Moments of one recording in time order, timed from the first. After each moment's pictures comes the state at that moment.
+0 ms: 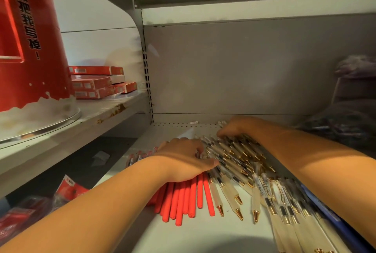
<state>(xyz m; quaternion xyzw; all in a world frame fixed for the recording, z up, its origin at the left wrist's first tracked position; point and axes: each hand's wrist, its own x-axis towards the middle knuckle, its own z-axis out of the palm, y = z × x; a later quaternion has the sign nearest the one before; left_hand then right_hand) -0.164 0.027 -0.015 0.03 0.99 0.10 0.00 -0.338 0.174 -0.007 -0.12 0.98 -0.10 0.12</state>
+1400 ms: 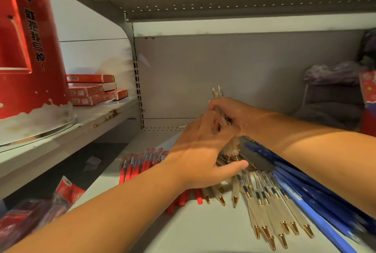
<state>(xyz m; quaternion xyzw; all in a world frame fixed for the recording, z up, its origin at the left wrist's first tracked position) -0.131 0.076 -0.008 0.29 0.90 0.07 -0.33 -0.247 0.197 0.042 -0.07 0.68 -0.70 0.19</state>
